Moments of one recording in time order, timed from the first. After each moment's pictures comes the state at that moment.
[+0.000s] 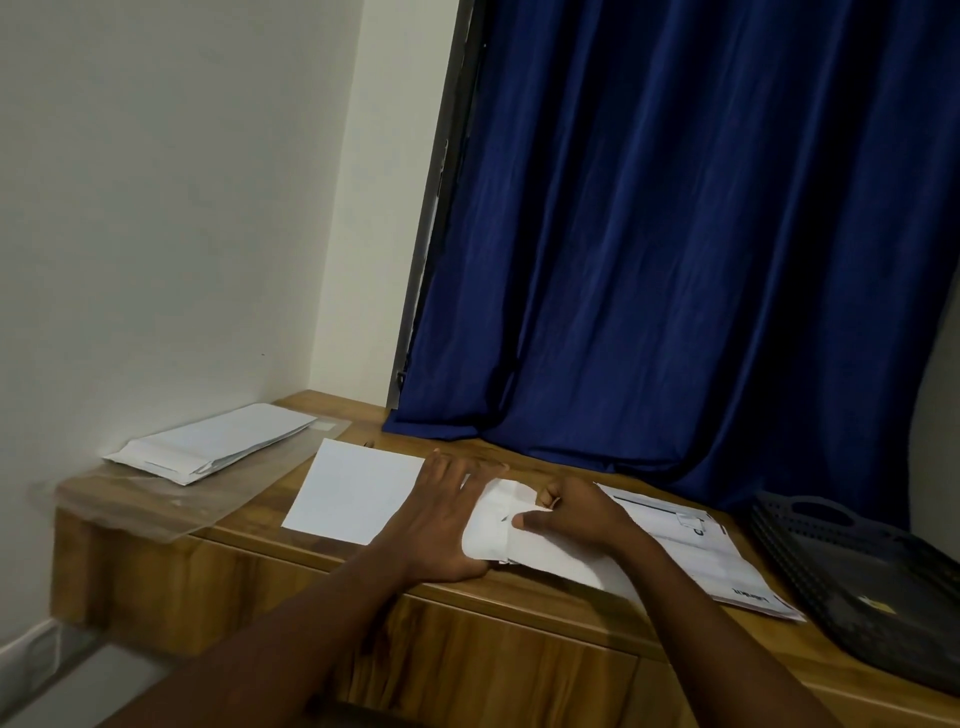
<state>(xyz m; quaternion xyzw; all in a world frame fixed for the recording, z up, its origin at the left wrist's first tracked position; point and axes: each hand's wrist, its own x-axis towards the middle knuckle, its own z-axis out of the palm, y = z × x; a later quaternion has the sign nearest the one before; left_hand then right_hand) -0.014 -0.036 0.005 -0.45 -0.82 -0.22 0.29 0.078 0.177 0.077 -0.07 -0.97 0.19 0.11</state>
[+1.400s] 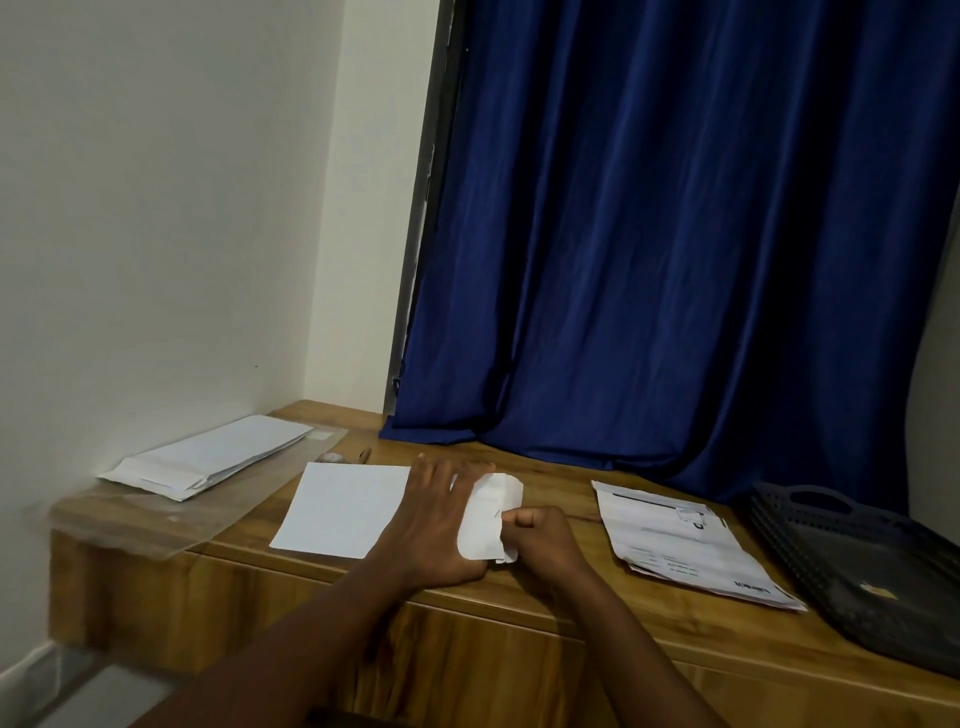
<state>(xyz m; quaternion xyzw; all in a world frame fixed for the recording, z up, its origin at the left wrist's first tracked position) -0.006 -0.041 0.008 -0.41 -0.84 -0.23 0.27 0.077 0.124 0.021 -0.11 -0.80 0.56 0.18</state>
